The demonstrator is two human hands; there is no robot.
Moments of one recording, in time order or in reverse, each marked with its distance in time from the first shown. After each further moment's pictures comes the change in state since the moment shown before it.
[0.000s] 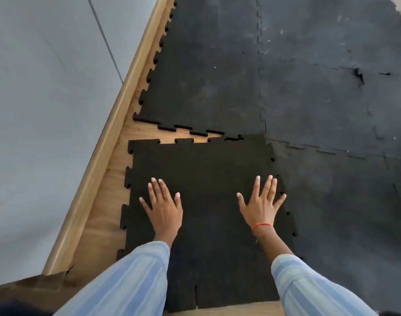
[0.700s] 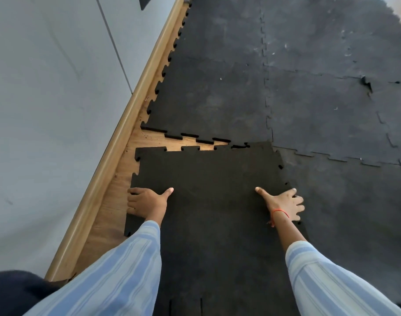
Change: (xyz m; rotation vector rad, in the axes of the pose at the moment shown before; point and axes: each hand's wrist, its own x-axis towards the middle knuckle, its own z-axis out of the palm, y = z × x) left_hand 0.052 -0.015 -0.042 -0.236 -0.034 -0.608; right_hand 0.047 0.013 -0.016 0.457 -0.069 0.644
